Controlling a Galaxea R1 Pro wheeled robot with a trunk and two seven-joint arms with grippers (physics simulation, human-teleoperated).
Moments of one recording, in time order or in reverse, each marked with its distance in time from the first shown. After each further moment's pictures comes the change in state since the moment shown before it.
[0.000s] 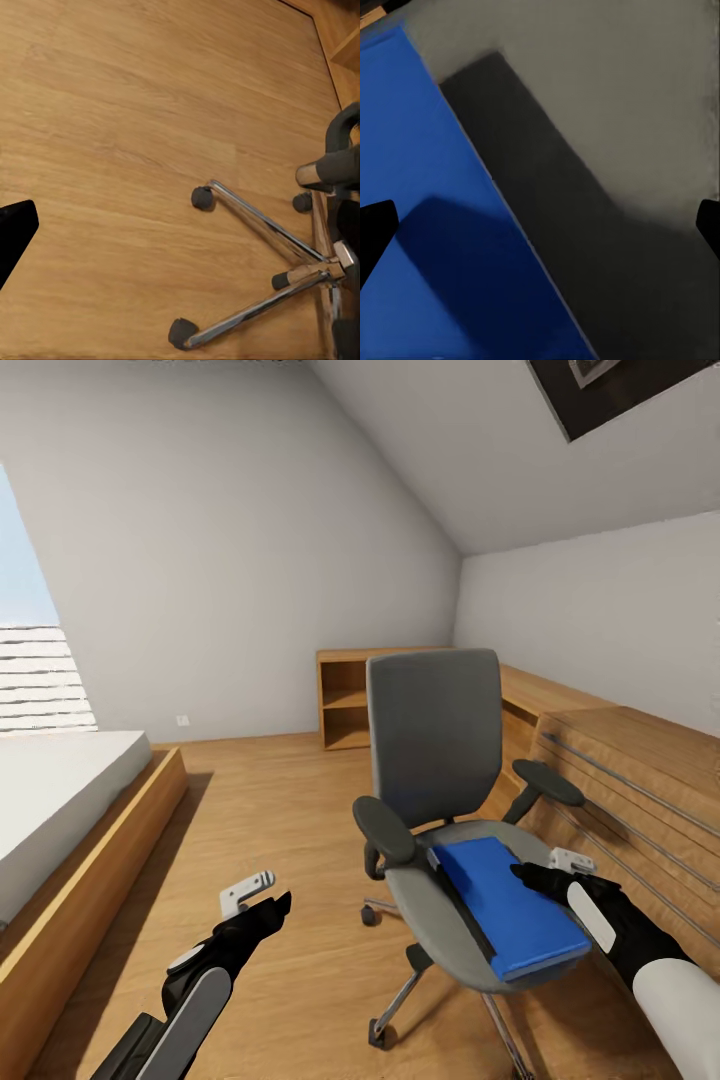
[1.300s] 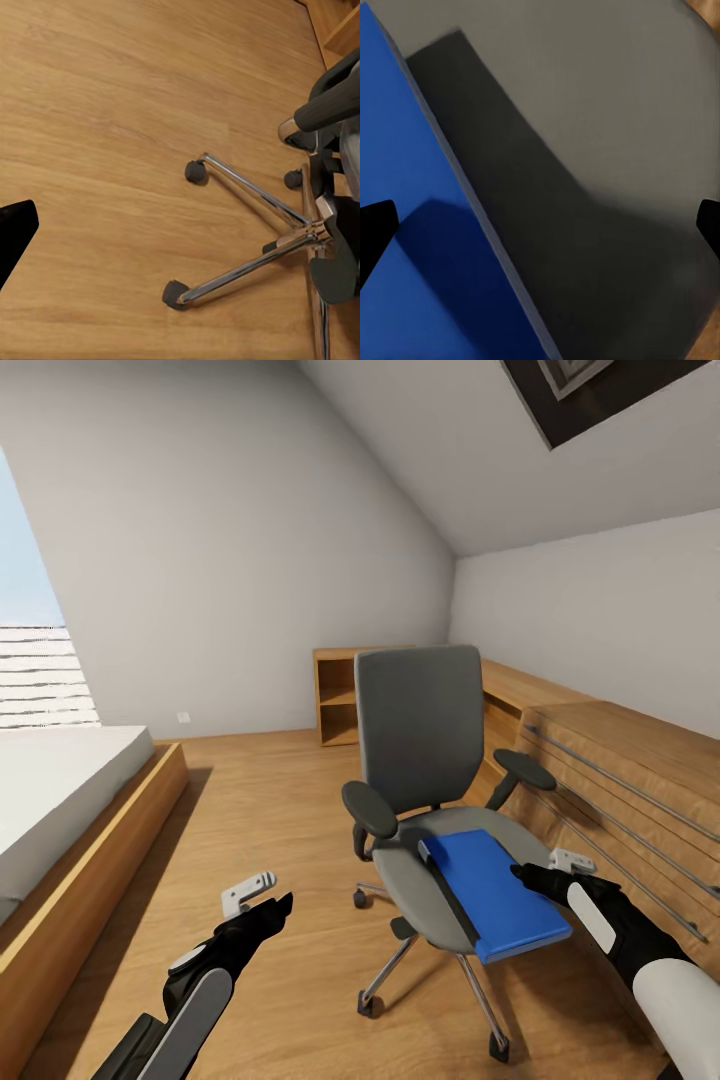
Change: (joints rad) left arm 0.000 0.000 -0.007 0.000 0.001 0.002 0.000; right arm 0.000 0.000 0.001 0.004 -0.001 0.000 0.000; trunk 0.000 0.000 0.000
